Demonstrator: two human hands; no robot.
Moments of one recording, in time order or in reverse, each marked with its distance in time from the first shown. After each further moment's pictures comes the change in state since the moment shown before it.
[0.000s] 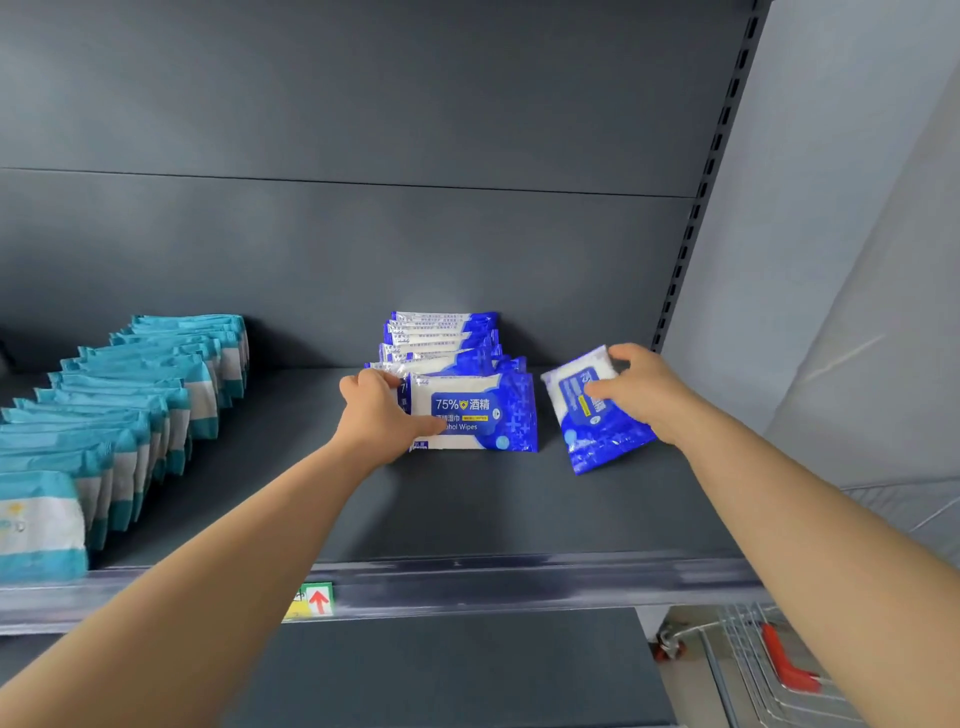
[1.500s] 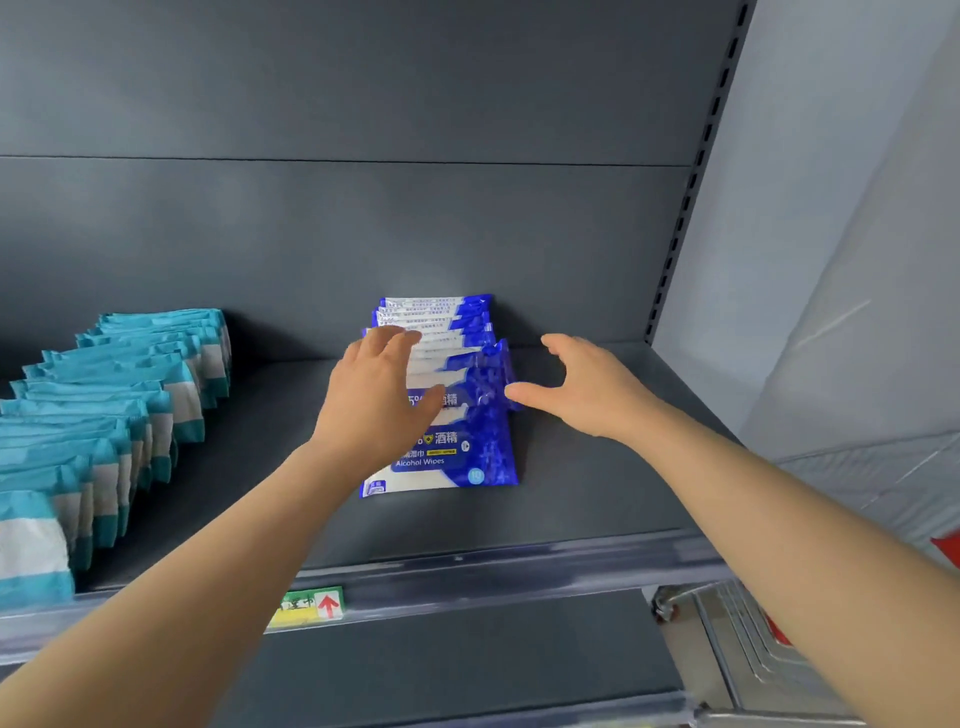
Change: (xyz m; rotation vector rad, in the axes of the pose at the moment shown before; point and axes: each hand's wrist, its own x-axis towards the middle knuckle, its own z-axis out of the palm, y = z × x) left_hand -0.021 0.015 -0.024 0.386 0.117 0.472; right_hand -0.051 -0.035 0.038 -0.490 -0.112 -0.318
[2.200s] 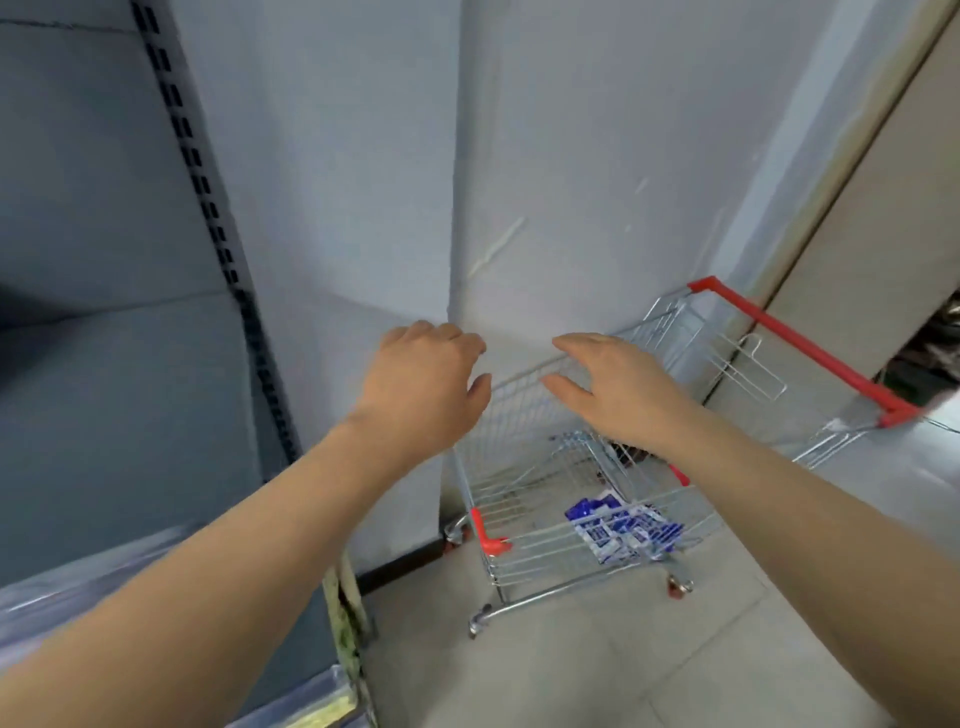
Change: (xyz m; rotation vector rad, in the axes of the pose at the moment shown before) left_hand -0.006 0.399 0.216 0.028 -0.182 0.580; right_hand -0.159 0.370 -0.177 -0.383 0.139 0.190
